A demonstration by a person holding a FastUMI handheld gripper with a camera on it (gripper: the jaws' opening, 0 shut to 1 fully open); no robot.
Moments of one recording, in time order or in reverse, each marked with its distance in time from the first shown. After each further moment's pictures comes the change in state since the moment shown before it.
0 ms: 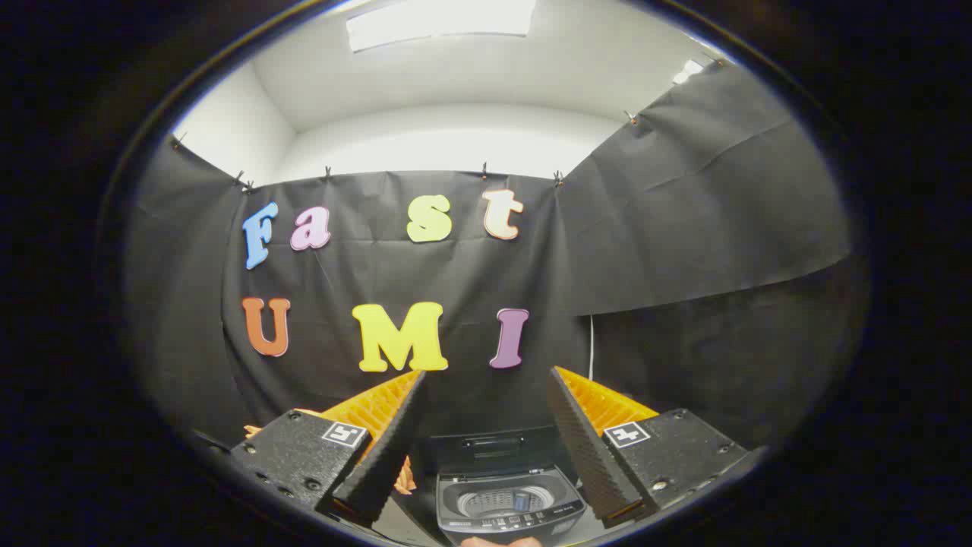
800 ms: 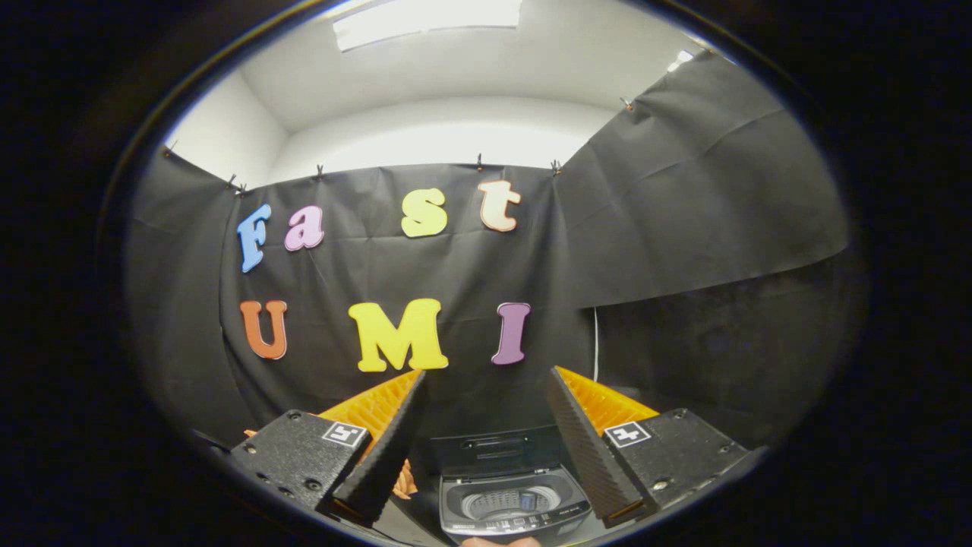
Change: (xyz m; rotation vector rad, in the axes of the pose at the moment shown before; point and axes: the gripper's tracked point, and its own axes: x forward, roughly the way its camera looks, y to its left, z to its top) arm 0.032 -0.008 -0.009 0.020 0.027 -0.007
